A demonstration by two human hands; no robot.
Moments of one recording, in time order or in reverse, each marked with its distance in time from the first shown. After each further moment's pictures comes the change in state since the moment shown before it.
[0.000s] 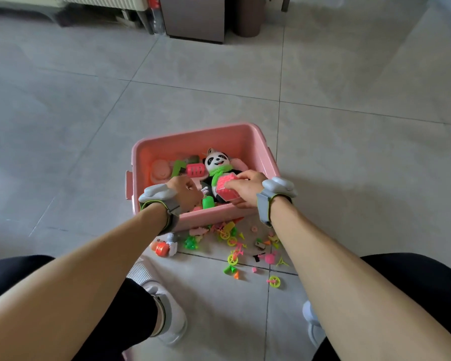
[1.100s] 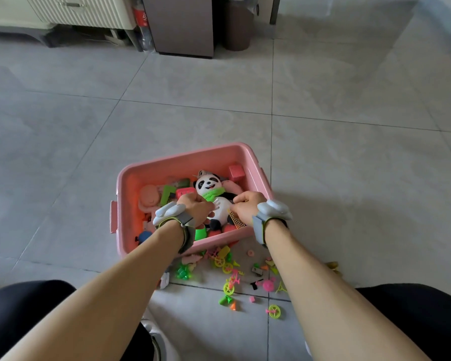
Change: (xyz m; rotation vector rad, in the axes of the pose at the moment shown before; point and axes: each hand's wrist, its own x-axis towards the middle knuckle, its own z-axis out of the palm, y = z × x) left_hand 0.048 0.052 0.031 -0.475 -0.147 -0.234; right_hand 0.039 0.002 -0.023 -0.095 0.118 -0.016
